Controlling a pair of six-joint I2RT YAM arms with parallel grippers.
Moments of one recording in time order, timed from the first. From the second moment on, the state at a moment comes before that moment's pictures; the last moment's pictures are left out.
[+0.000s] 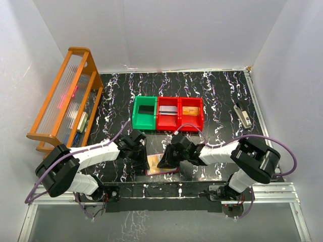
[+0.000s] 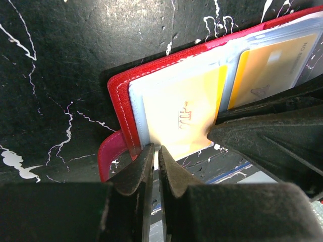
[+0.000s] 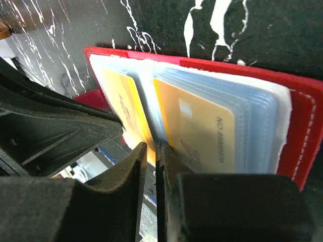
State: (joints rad) left arm -0.81 1.36 0.59 -0.42 0.23 -0.90; right arm 0.94 1.53 0.54 0.19 -0.29 1.20
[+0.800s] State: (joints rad) left arm -0.81 1.35 0.59 -0.42 0.23 -0.89; right arm 0.92 1.38 0.45 0.27 -0.27 1.23
